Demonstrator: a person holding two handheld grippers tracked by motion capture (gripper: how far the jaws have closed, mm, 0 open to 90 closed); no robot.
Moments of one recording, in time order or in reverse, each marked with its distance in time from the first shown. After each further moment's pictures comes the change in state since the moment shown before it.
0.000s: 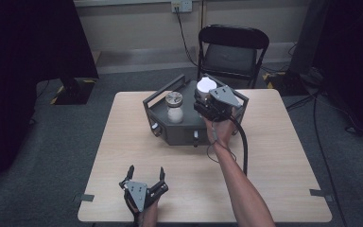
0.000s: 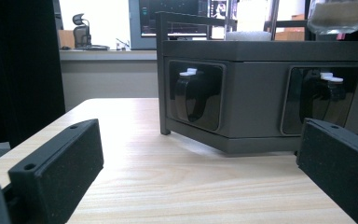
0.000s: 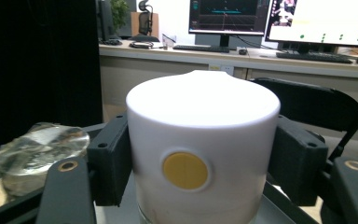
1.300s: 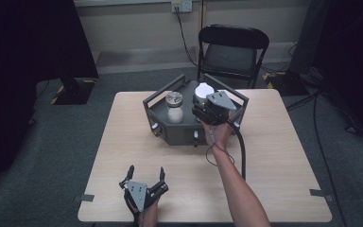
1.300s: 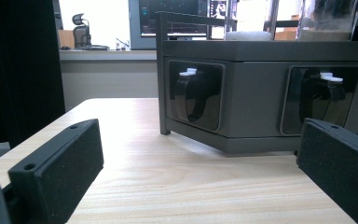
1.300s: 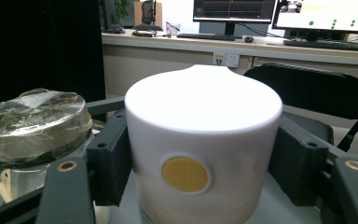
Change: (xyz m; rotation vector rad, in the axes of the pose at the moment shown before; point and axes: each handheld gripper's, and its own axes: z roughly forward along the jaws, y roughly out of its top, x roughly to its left) left arm -0.001 0.000 0.000 0.000 0.003 0.001; right arm 0.001 -0.018 0.009 0.035 0.019 -0.003
